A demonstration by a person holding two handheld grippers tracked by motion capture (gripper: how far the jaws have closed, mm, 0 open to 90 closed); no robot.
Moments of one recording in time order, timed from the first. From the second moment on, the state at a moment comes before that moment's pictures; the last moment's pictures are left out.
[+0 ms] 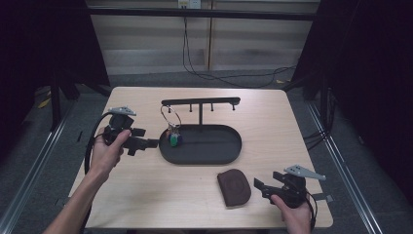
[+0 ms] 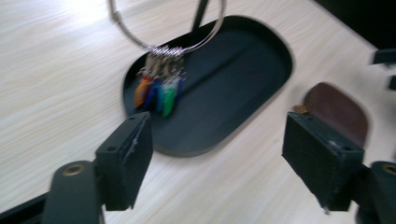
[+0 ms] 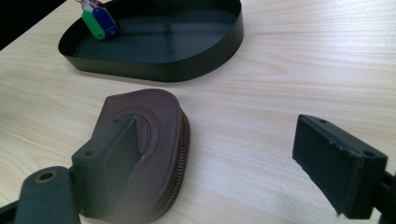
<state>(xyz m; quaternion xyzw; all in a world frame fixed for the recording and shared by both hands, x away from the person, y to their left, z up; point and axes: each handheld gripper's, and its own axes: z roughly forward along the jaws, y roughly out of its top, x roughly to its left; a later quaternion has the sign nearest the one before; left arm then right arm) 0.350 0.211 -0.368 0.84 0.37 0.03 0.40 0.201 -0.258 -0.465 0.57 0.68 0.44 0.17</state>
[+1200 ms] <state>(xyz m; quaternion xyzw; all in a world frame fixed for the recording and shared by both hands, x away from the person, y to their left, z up) 0.263 0.259 -0.450 0.82 0.39 0.02 0.42 0.221 -0.239 -0.455 0.56 0.71 0.41 0.10</state>
